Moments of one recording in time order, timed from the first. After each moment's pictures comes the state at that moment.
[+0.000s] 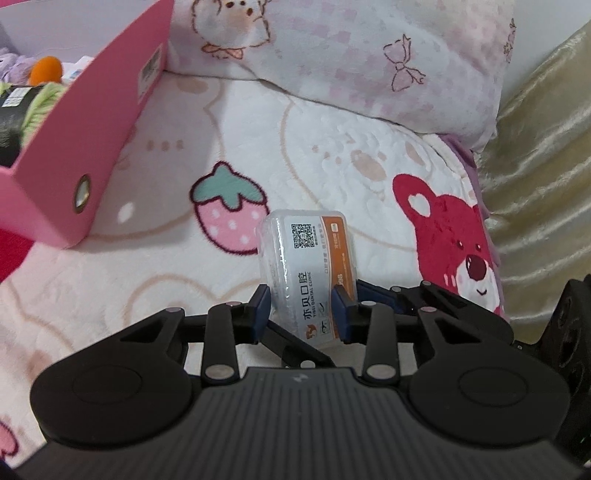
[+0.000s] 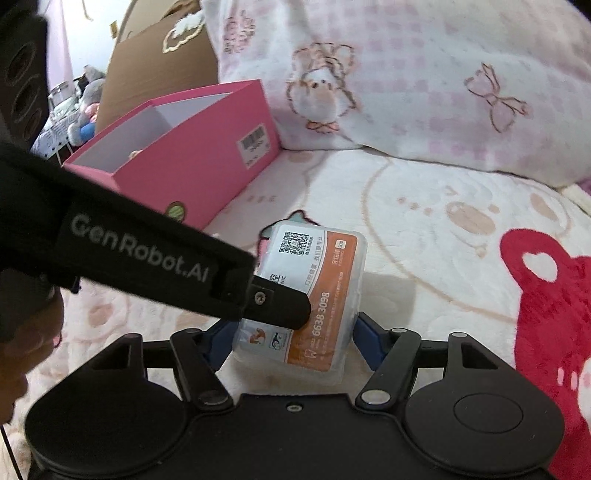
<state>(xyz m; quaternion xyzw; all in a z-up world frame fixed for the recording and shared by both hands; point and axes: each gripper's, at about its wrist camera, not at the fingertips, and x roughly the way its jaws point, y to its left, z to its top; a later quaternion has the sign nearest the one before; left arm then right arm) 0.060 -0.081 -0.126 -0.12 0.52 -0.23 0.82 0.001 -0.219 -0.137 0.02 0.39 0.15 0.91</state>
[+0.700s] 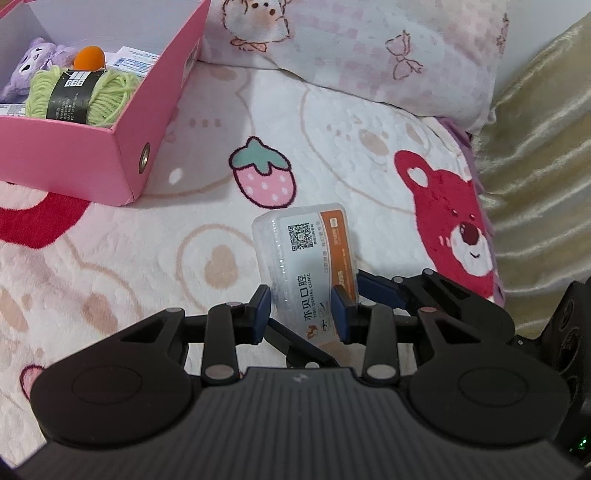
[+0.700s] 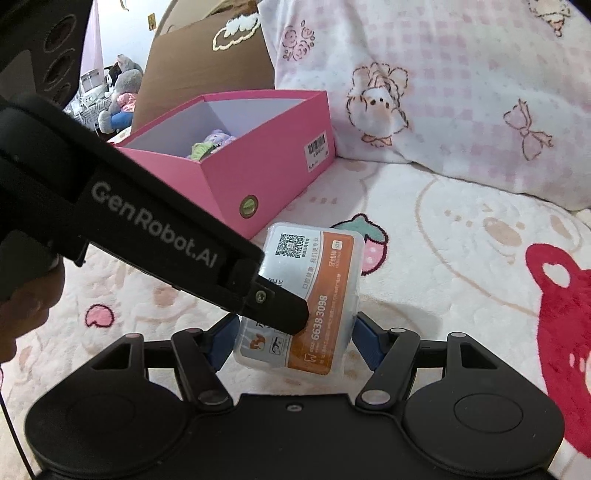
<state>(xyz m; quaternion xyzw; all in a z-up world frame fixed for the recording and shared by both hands) 0.025 -0.042 -0.097 -0.11 0.54 -0.23 0.80 -0.044 -0.182 -0.112 0.00 0.38 0.17 0.91</state>
